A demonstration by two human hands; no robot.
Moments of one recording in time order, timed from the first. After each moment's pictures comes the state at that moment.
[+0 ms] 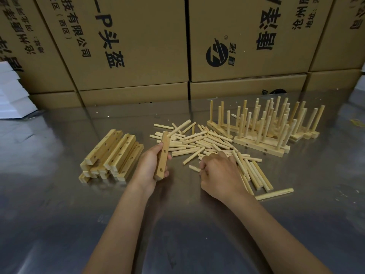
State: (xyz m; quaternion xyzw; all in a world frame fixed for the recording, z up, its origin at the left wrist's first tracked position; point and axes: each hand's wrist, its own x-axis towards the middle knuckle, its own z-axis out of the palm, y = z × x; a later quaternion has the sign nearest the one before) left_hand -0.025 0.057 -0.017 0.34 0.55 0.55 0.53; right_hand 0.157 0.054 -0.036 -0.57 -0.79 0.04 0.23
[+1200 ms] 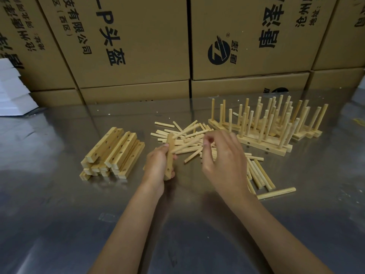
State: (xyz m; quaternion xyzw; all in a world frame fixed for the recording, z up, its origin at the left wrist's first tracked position) left_hand -0.004 0.057 -0.020 0.30 0.58 0.58 0.48; right_hand 0.150 0.046 -0.019 -0.49 -0.71 -0.05 0.51
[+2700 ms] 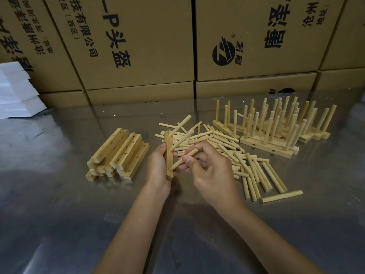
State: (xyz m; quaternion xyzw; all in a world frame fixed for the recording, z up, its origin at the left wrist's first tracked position) left_hand -0.003 0.050 -0.017 0.24 0.52 0.63 0.52; right_hand 0.122 0.021 -0.017 -0.31 -0.64 0.40 0.58
